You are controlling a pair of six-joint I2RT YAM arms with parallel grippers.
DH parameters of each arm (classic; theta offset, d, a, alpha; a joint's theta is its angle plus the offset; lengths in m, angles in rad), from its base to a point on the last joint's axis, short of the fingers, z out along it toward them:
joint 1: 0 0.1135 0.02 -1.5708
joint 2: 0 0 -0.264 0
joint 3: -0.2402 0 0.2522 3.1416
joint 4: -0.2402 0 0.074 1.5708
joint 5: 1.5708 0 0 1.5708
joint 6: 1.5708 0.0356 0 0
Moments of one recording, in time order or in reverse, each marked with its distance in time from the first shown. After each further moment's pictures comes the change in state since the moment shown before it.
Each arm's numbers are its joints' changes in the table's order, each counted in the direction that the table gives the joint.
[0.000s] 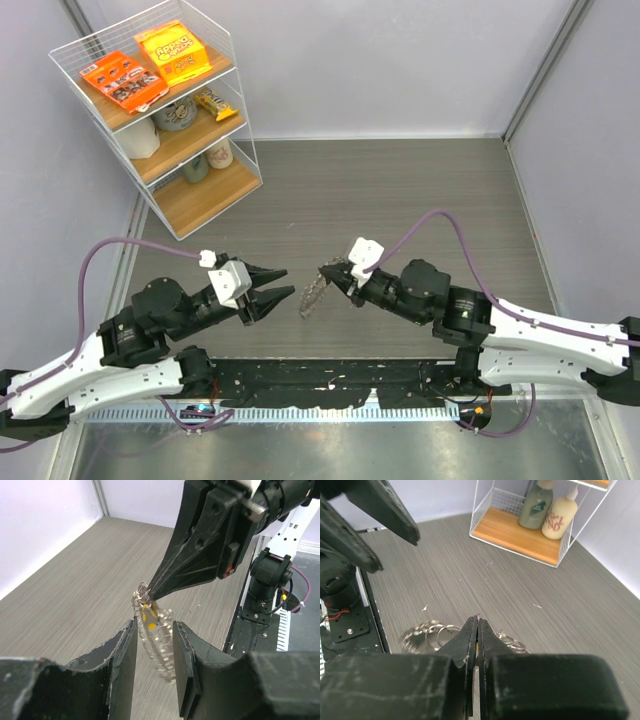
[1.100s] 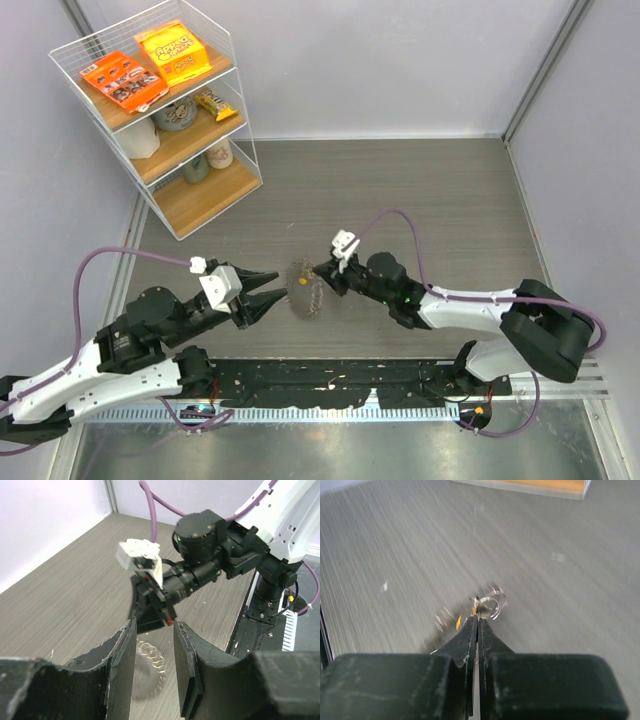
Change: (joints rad) left arm 0.000 -0.111 0.082 -0.005 -0.052 -0.021; right arm -0.307 0.516 0.249 0.668 -0.284 0.136
